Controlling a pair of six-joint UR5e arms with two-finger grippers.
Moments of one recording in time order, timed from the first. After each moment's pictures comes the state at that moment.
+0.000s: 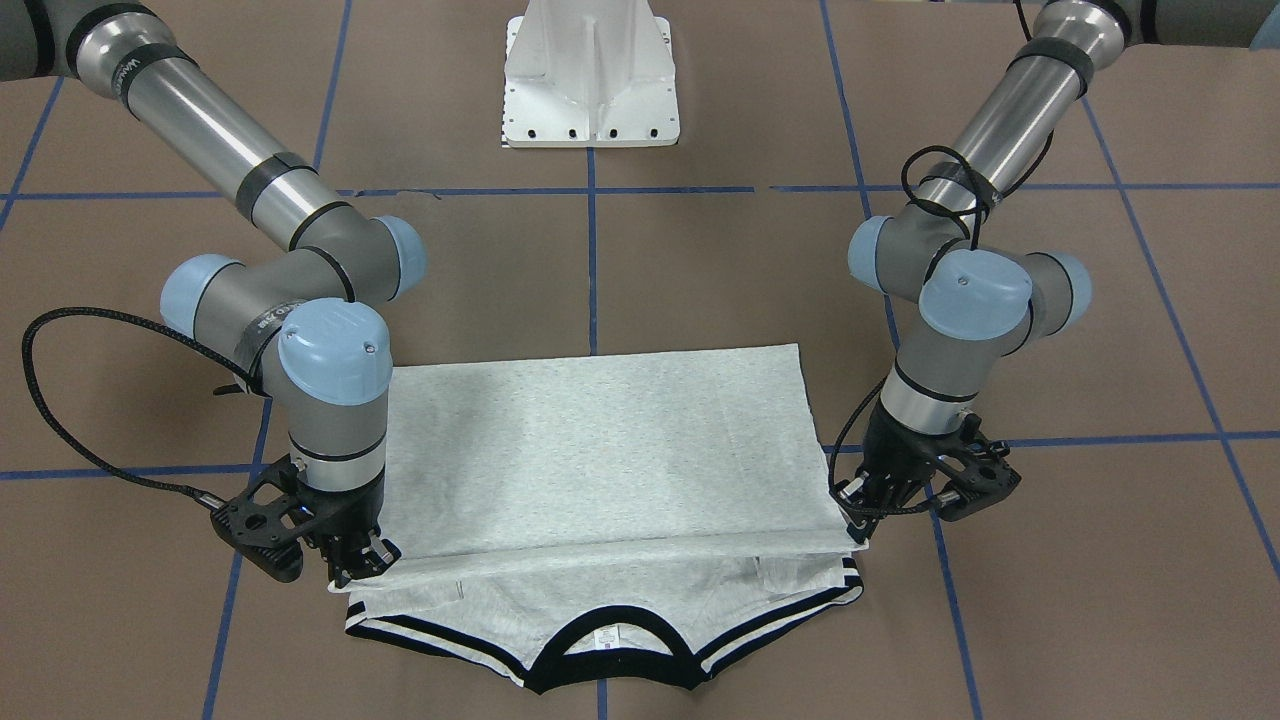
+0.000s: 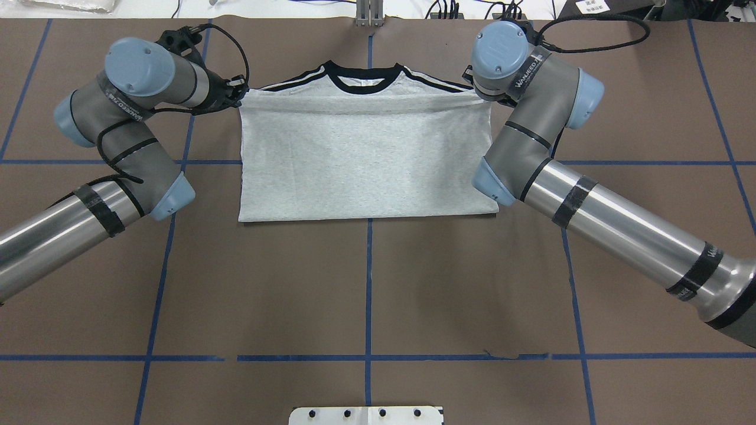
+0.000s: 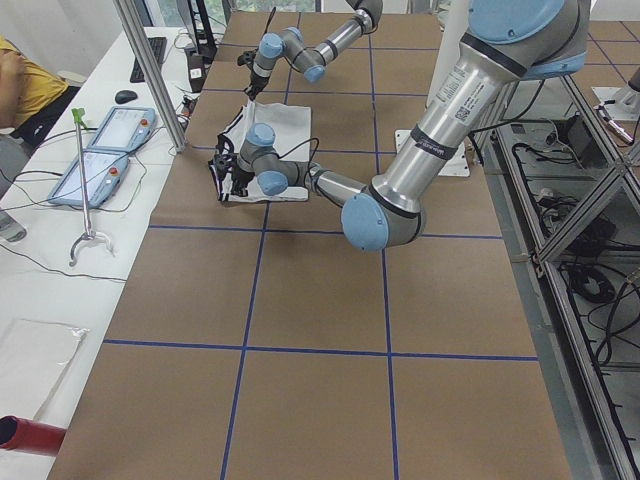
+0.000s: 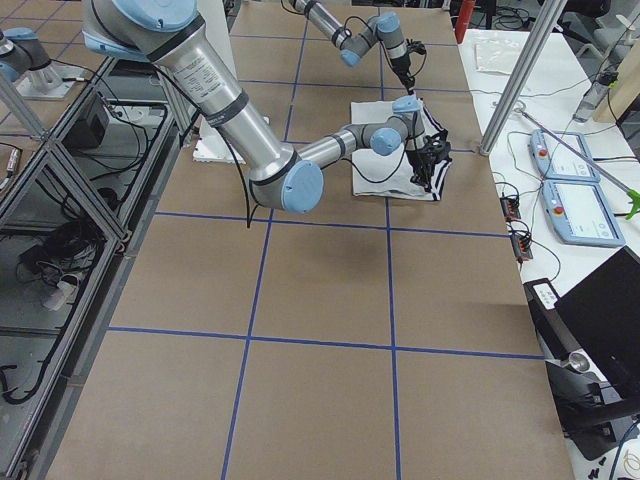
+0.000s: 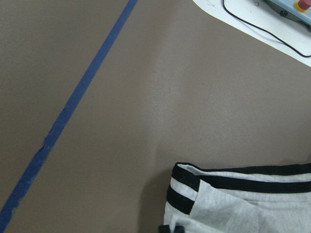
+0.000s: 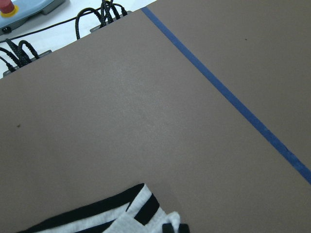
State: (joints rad) left arm -0.84 -2.21 -1.19 -2.30 -1.79 -1.45; right arm 0.80 -0.78 1.15 -1.29 1.60 1.58
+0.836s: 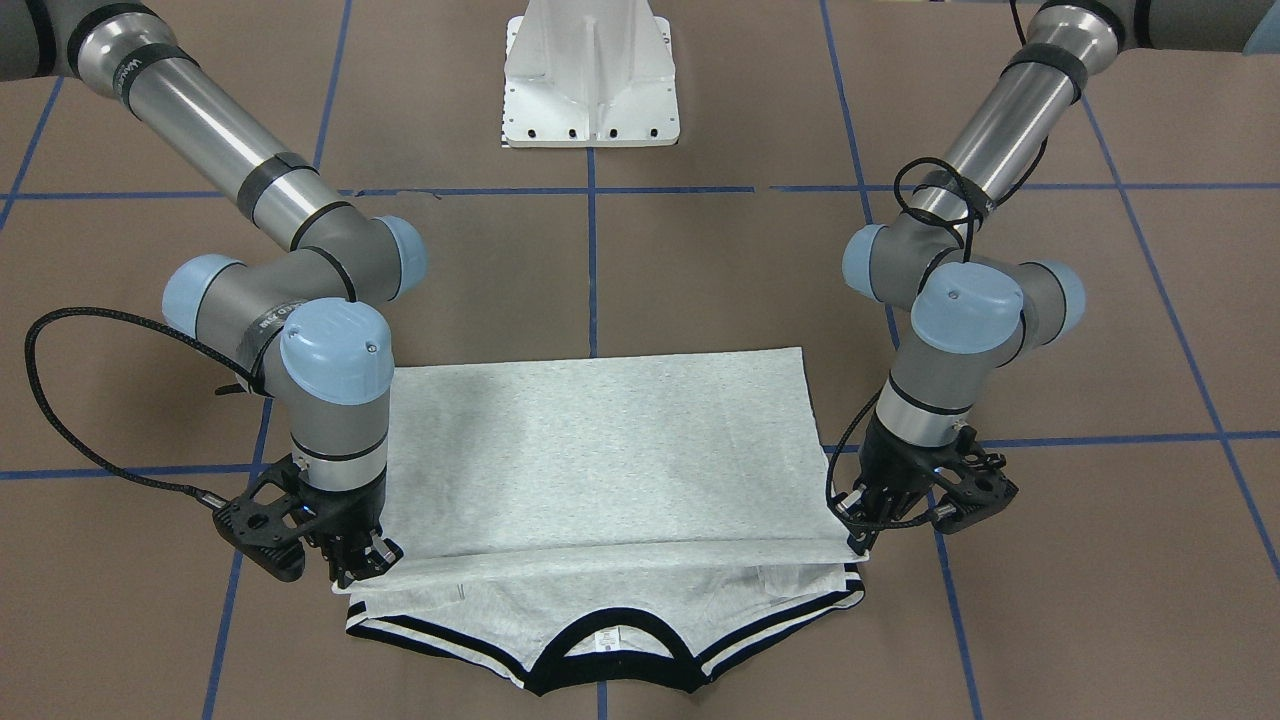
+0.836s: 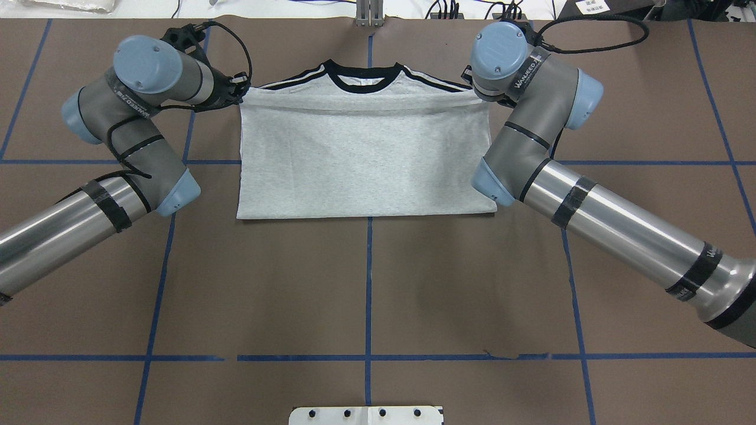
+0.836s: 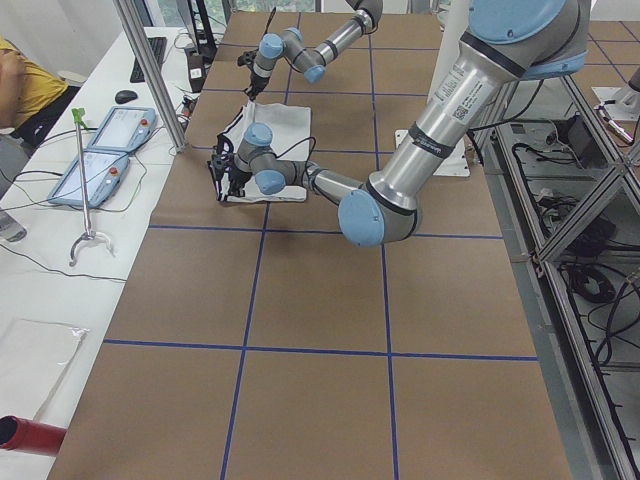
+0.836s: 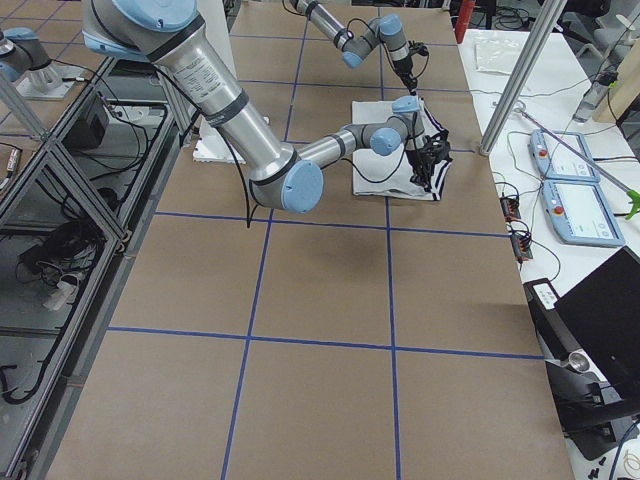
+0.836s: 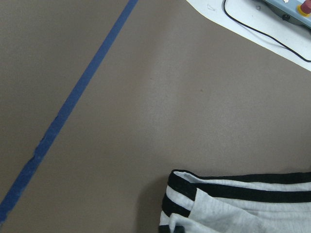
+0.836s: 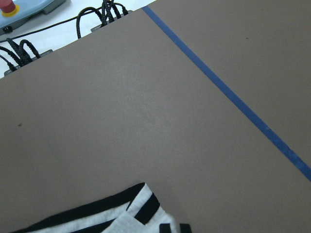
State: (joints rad) left arm -0.84 -2.23 -1.15 -2.30 -1.77 -1.45; right arm 0.80 -0.78 1.14 -1.29 1.60 1.58
